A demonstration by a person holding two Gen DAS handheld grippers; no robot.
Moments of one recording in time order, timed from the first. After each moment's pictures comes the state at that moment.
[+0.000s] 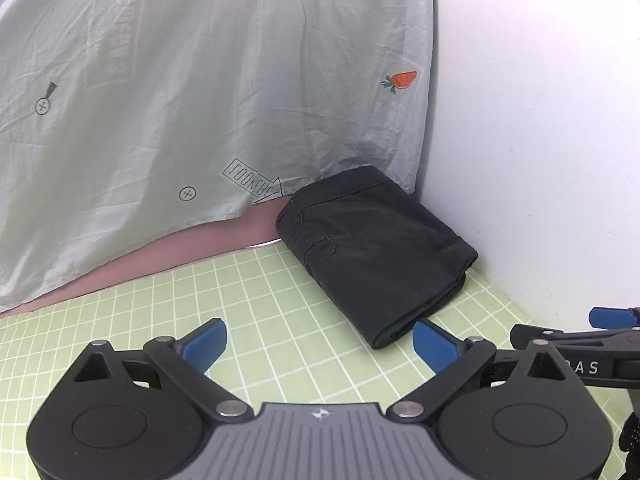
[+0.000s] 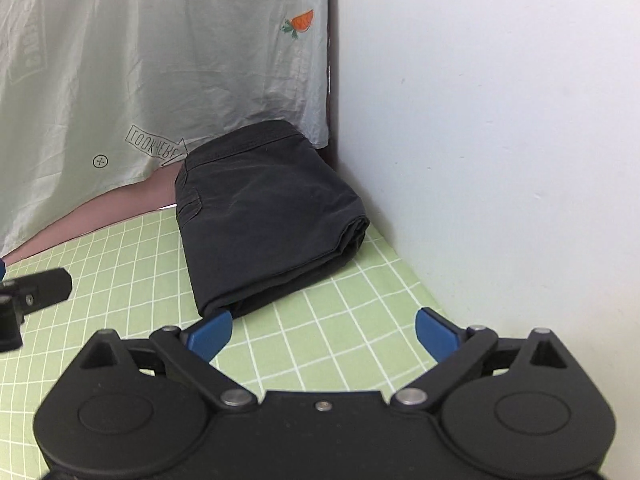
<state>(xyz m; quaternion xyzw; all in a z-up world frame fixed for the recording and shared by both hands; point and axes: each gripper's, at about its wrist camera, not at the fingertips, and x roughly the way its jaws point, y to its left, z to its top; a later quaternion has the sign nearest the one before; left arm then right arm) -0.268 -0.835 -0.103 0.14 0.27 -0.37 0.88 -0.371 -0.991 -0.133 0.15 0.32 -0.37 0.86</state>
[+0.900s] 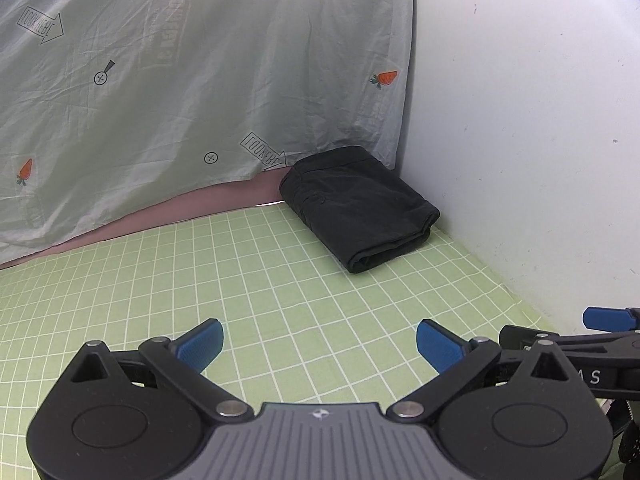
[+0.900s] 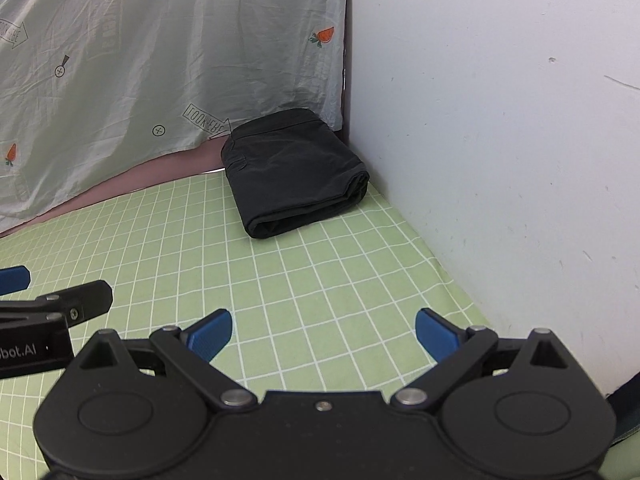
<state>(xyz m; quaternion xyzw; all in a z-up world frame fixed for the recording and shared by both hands) -0.365 -0.743 -0.108 0.11 0.27 -0.37 0.88 -0.481 -0.879 -0.118 0.14 0.32 -0.34 0.87</state>
